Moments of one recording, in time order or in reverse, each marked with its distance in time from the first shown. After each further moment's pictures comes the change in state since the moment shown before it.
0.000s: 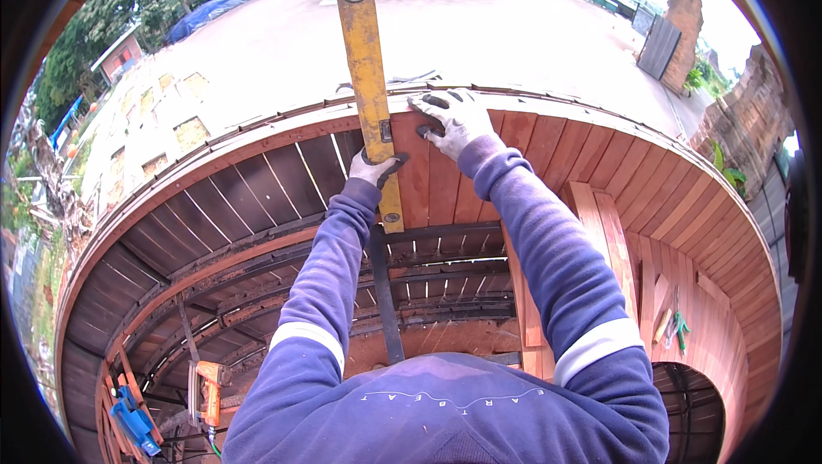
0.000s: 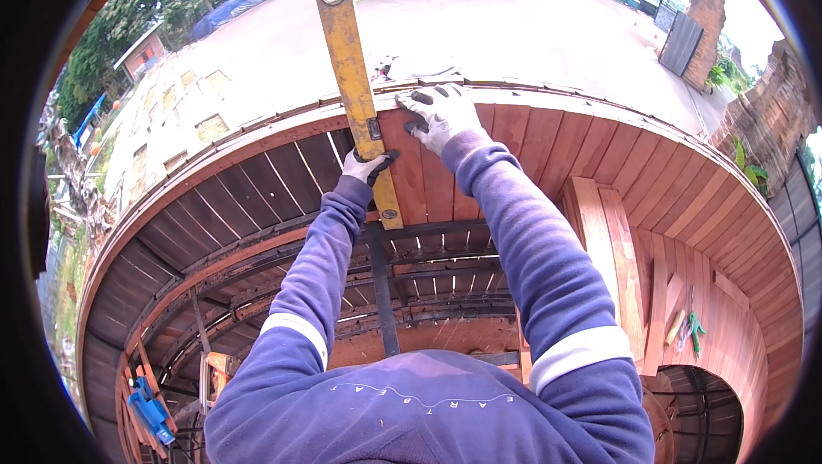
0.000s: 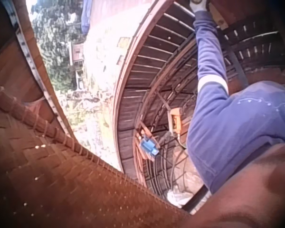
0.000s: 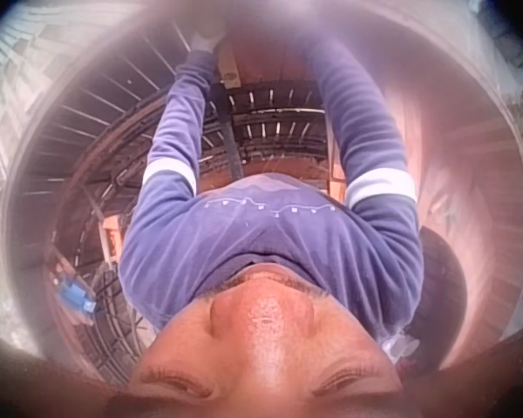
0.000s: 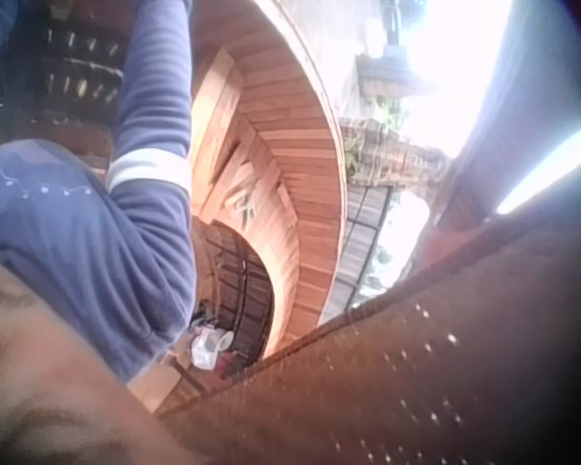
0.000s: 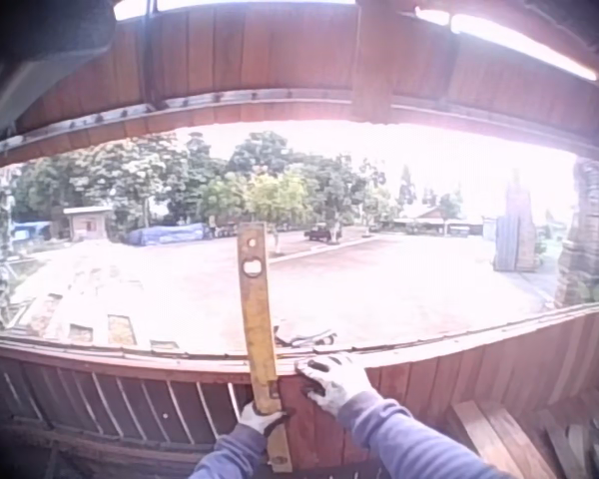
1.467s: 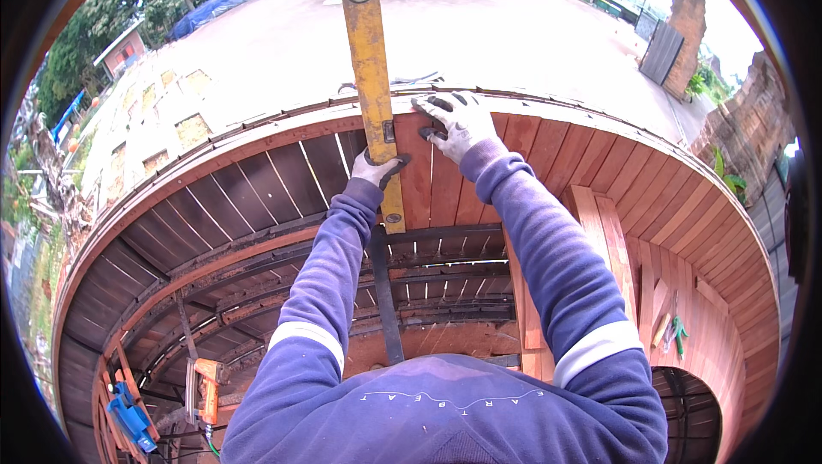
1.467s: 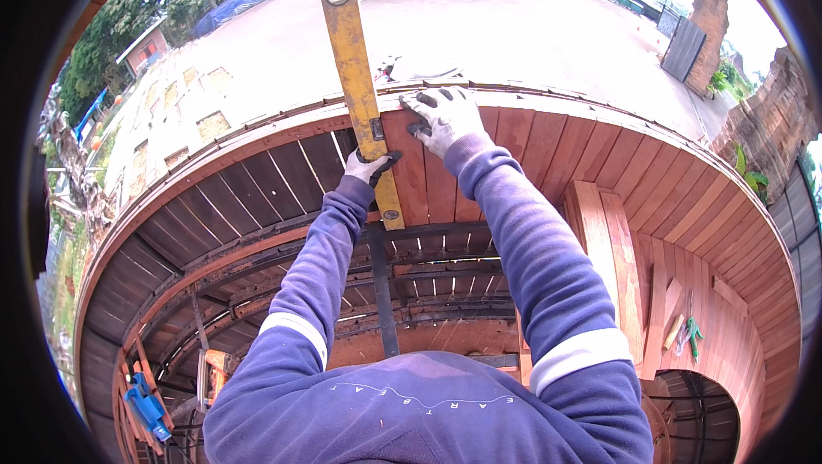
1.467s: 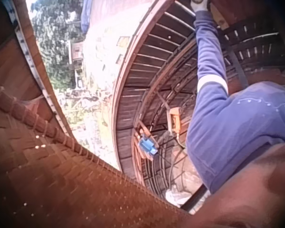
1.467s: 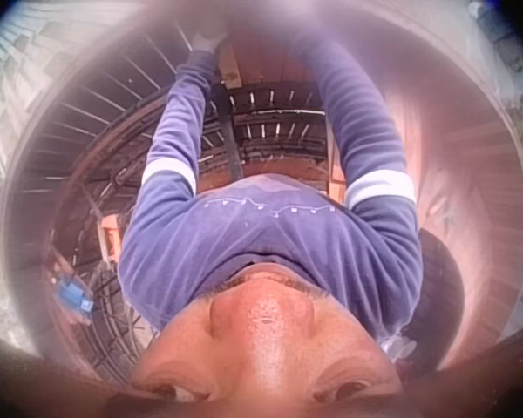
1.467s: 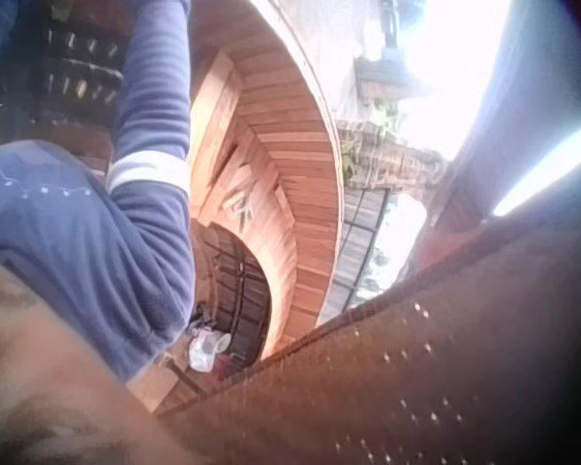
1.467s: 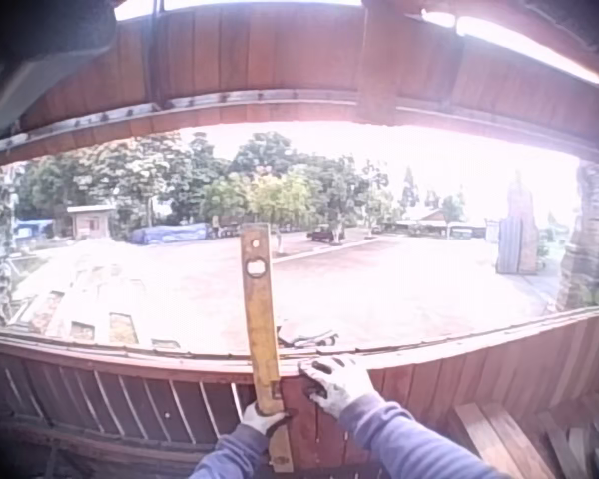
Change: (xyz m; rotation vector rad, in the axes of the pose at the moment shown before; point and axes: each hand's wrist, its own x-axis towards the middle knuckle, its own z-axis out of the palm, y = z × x) left_hand -0.001 0.001 -0.002 -0.001 -0.004 -0.025; right_hand -0.001 -0.001 0.004 0.023 0.121 -0.048
